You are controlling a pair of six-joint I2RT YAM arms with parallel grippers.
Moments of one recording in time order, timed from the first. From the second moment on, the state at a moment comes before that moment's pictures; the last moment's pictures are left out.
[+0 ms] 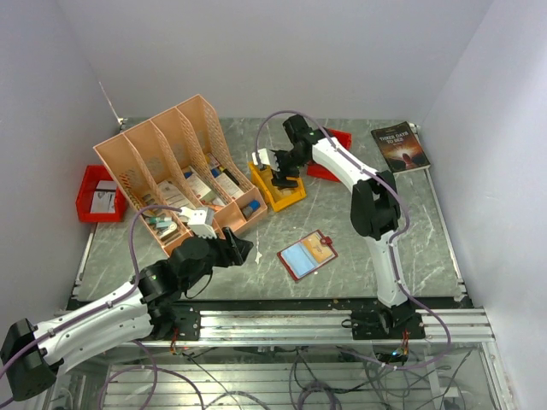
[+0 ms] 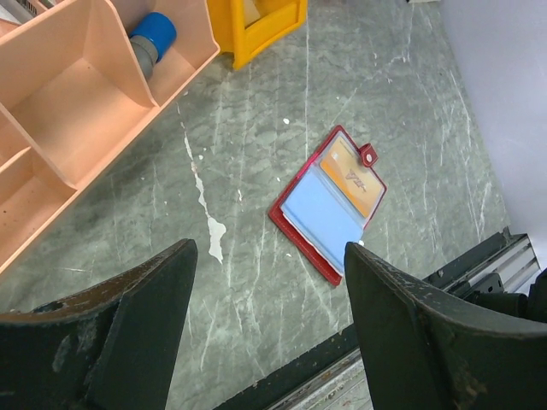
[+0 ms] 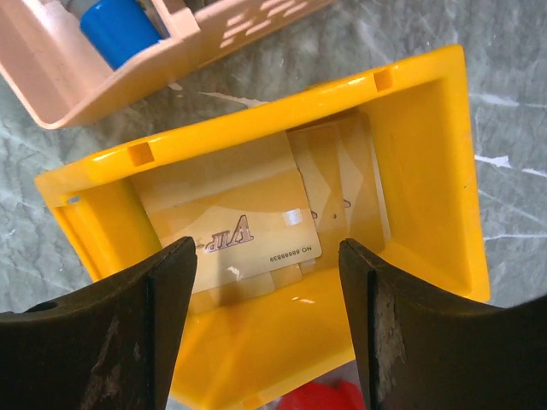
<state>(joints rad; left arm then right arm) -0.93 0.62 0.34 -0.07 -0.33 -0.76 0.49 2.31 2.06 -0.91 -0.56 -1.32</state>
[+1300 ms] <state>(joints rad) -0.93 0.58 0.33 -0.06 -0.32 -0.79 0.59 2.20 1.74 -1.08 -0.55 -1.50</state>
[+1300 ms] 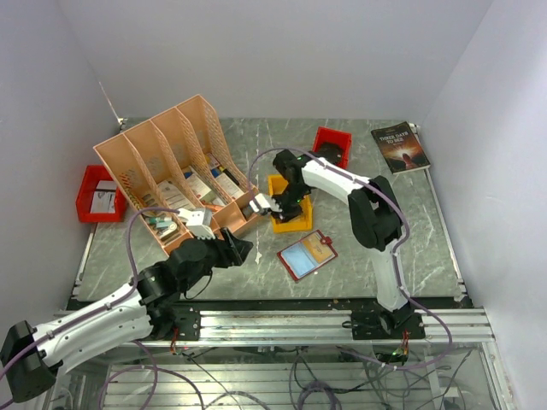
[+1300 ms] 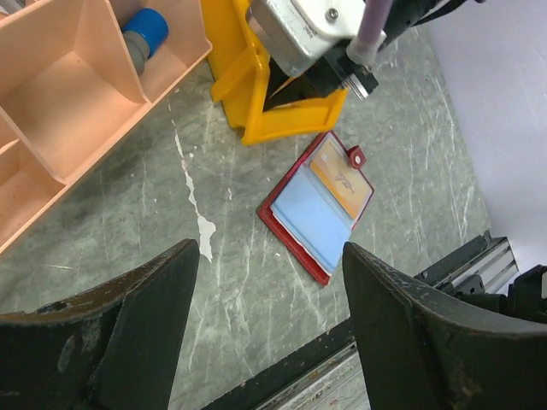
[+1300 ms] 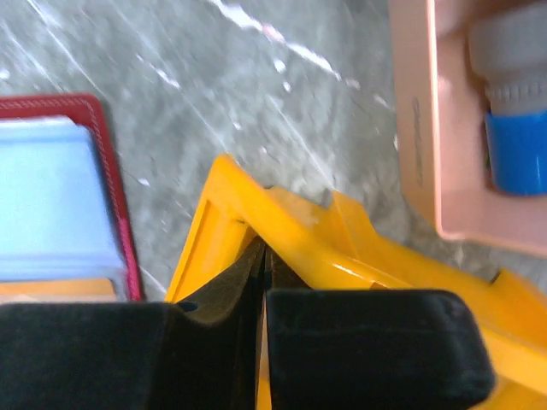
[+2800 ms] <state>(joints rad) -0.93 1.46 0.35 0.64 -0.13 -0.91 0.52 2.27 1.88 -1.10 -0.49 -1.10</state>
